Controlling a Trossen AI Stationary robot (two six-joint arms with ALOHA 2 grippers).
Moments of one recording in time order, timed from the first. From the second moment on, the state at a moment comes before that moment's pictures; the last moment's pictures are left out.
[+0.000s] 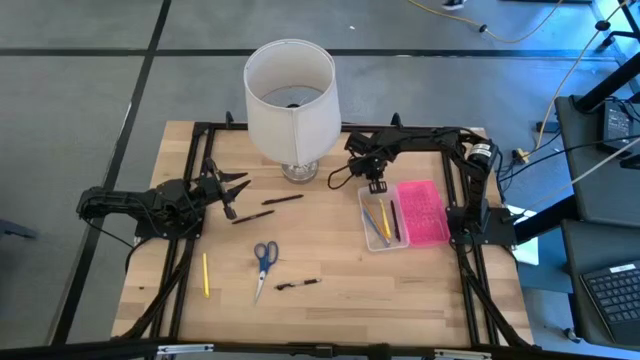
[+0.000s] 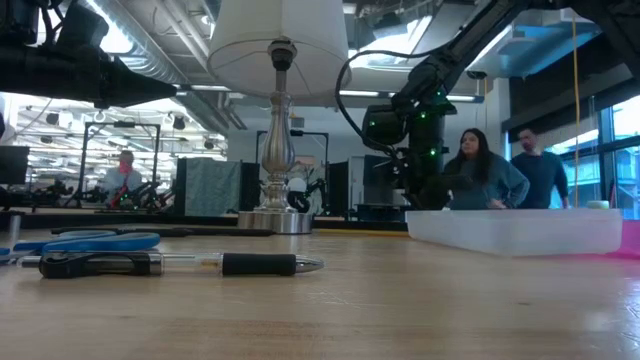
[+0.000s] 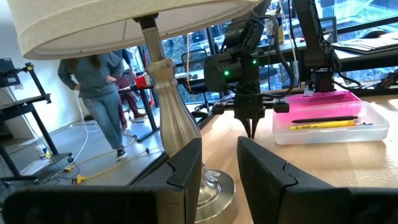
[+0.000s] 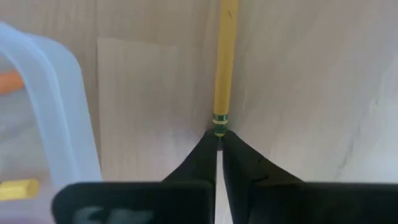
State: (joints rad) left arm -0.02 0.01 0.01 0.07 -0.51 0.23; right arm -0.49 1.94 1.22 -0.75 0.05 -0.63
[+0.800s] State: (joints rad) left arm -0.02 0.01 0.01 0.07 -0.51 0.23; right arm -0.51 1.76 1.22 -0.91 0.10 -0.49
